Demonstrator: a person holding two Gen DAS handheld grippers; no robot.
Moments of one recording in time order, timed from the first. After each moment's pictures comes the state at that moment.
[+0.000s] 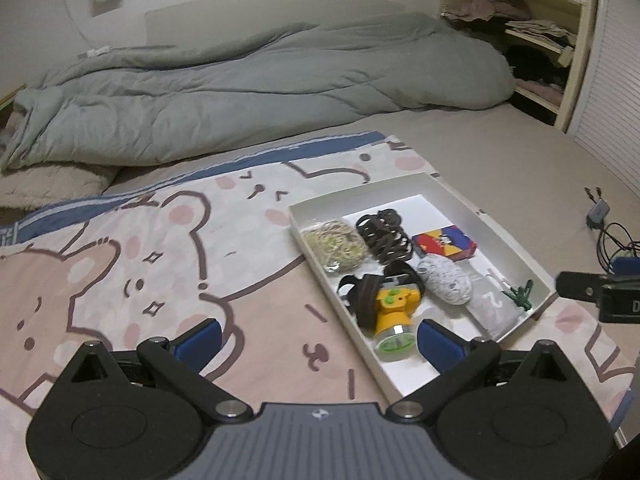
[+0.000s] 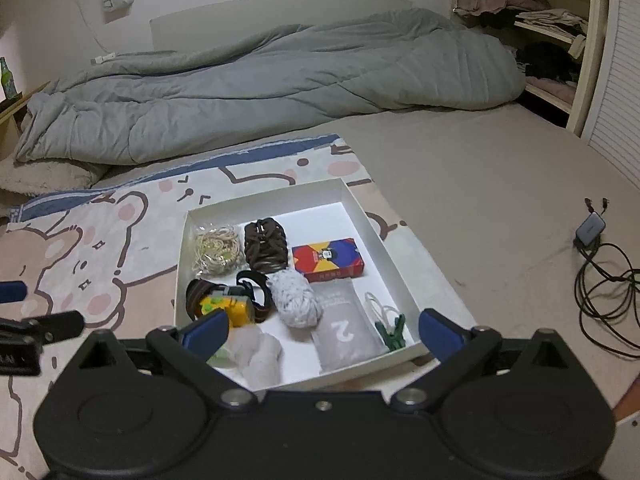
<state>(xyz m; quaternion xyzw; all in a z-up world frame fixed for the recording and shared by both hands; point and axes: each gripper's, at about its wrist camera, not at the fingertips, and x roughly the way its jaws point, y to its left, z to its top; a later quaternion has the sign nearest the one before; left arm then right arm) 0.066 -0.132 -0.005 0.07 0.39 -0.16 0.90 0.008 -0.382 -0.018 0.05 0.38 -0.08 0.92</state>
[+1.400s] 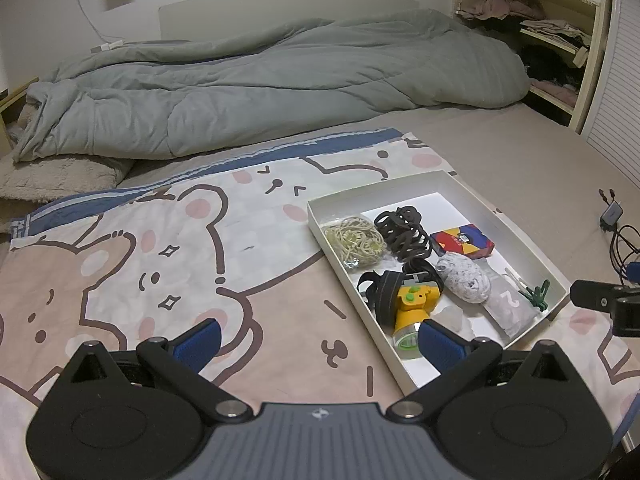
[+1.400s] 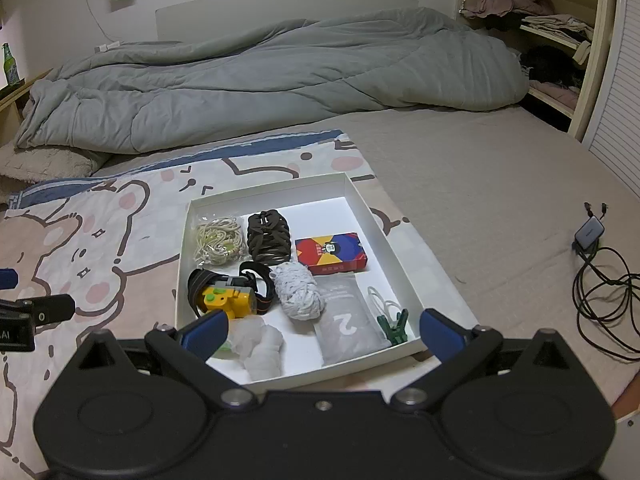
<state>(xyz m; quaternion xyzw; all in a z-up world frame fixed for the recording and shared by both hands) 0.070 -0.121 -0.007 0.08 0.40 -0.15 0.90 0.008 -0.369 -0.020 0.04 0.38 -0.08 0.92</state>
